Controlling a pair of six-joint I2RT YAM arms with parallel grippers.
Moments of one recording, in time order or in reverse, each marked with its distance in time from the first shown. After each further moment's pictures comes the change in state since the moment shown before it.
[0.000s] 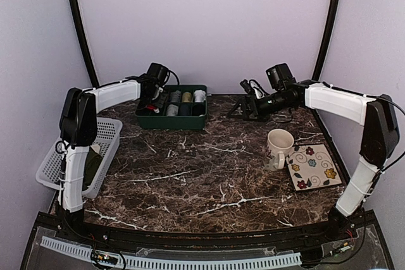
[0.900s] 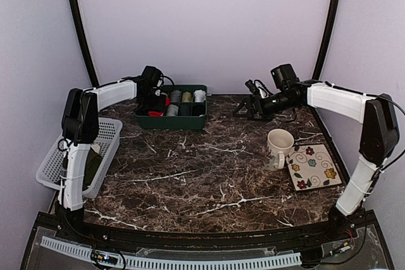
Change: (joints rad) left arm 0.073 0.077 0.060 -0.097 0.329 -0.215; right arm -0.055 0.013 0.000 -0.019 -0.033 -0.021
